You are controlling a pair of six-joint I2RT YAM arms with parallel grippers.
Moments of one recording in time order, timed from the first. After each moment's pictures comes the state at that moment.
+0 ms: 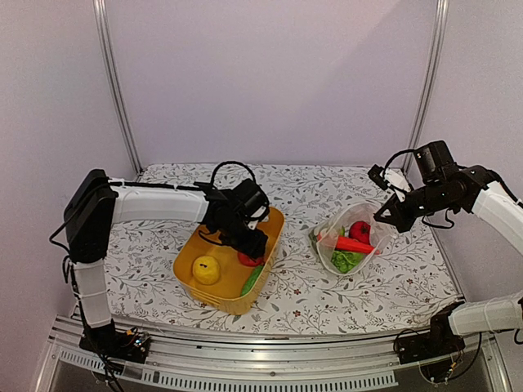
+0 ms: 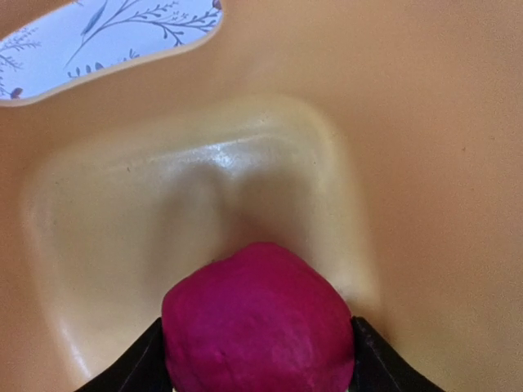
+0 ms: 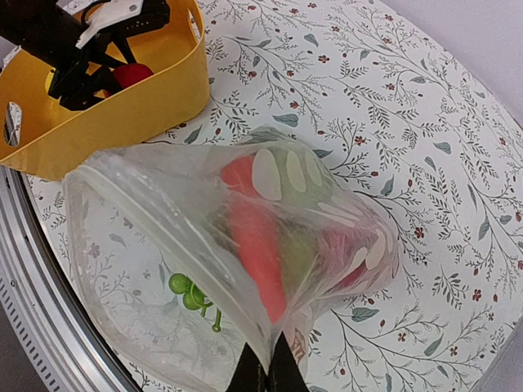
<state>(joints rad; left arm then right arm) -0.88 1.96 1.41 -0.60 -0.08 -0.33 0.37 1.13 1.09 -0.87 -0.32 -0.37</state>
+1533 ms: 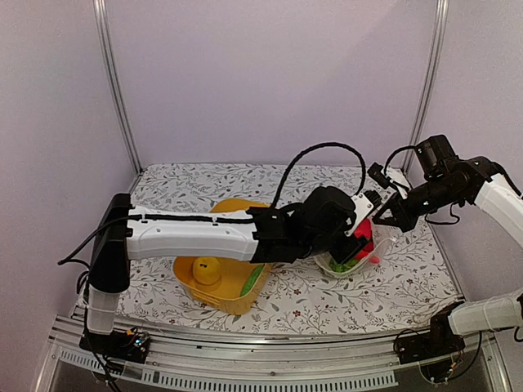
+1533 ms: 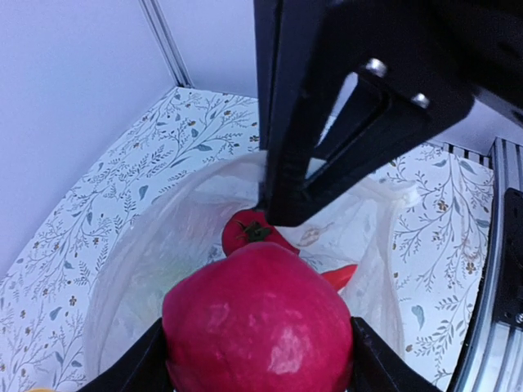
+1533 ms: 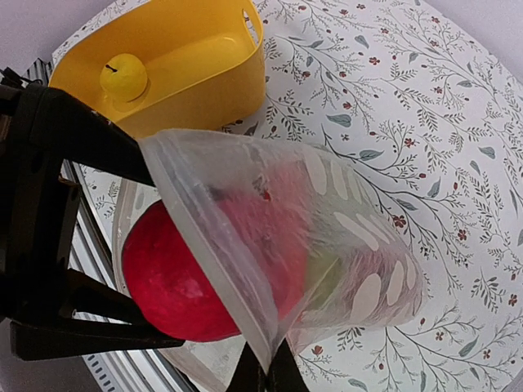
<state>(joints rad) -1.30 2.11 1.81 -0.19 -0.34 0.03 0.37 1.16 1.18 -1.00 -0.45 -0.37</state>
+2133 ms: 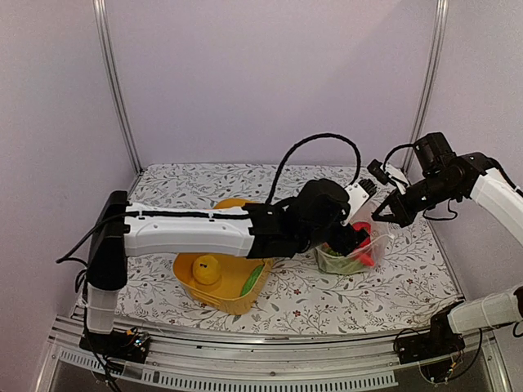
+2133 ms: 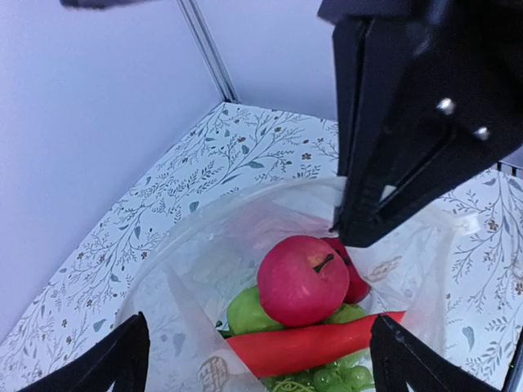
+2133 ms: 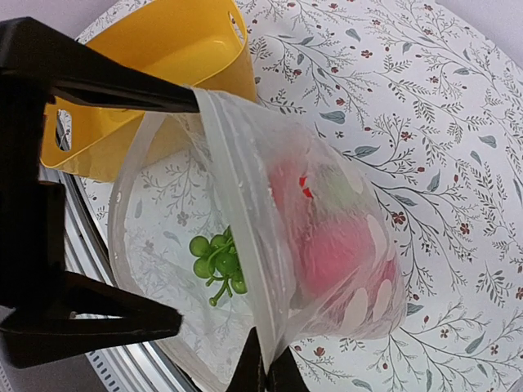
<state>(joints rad) -1.27 2.14 1.83 -0.10 -0.45 0.11 0.33 1.21 1.21 -1.01 -0.47 -0.35</state>
